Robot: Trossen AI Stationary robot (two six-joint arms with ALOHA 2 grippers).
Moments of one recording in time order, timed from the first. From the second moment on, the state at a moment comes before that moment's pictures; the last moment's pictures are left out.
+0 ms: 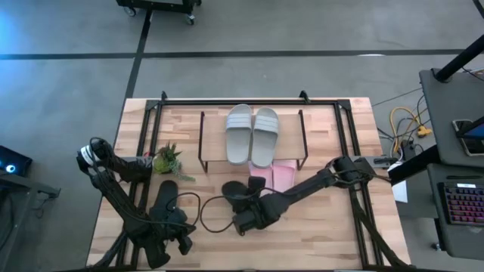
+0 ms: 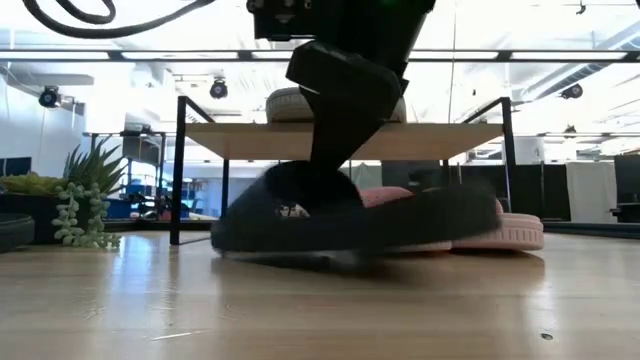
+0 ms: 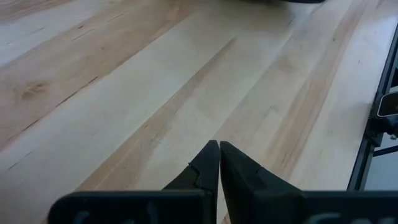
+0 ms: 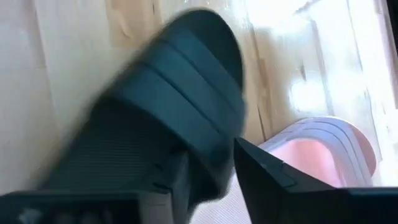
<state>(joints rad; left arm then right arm) -1.04 1.62 0.88 -0.48 -0.69 -1.77 0.42 2.24 1.85 -0.99 0.59 0.47</state>
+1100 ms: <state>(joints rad) -0.67 1.62 0.87 -0.26 -0.71 -1.21 0.50 2.18 2.32 -1.46 0.63 0.88</state>
